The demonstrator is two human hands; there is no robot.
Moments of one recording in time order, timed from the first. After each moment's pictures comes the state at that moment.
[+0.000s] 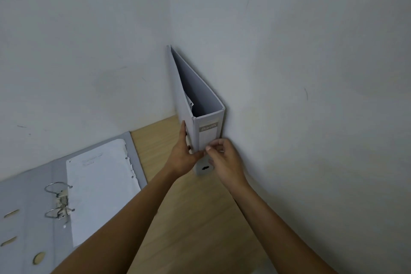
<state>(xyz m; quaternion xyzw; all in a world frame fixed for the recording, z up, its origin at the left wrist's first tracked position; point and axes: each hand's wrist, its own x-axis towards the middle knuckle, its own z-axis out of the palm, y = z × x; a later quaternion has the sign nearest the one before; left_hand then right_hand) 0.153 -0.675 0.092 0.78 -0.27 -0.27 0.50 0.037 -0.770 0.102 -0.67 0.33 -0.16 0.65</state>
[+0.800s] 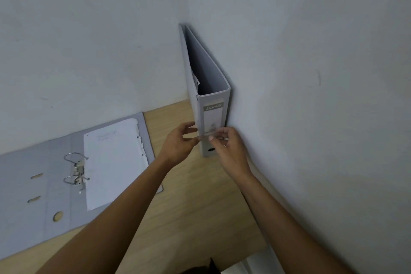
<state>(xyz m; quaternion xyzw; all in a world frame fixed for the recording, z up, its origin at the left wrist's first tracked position) 0.146 -0.646 0.100 0.83 -0.18 -0.25 0.46 0.034 -0.771 0.102 -0.70 0.29 -0.14 0.63</state>
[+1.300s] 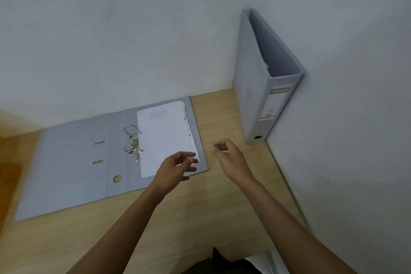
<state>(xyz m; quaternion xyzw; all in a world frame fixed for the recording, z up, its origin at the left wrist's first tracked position) 0.099 -0.456 0.084 0.79 -0.03 -0.32 0.52 0.050 -0.640 0.068 -0.76 0.26 0.02 0.60</state>
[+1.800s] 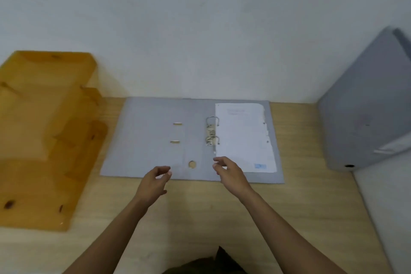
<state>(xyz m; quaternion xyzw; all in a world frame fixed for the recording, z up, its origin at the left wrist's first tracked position) 0.119 -0.170 0.036 0.80 0.20 -0.22 0.53 0.118 -0.414 0.032 -0.78 0.17 0.21 0.56</state>
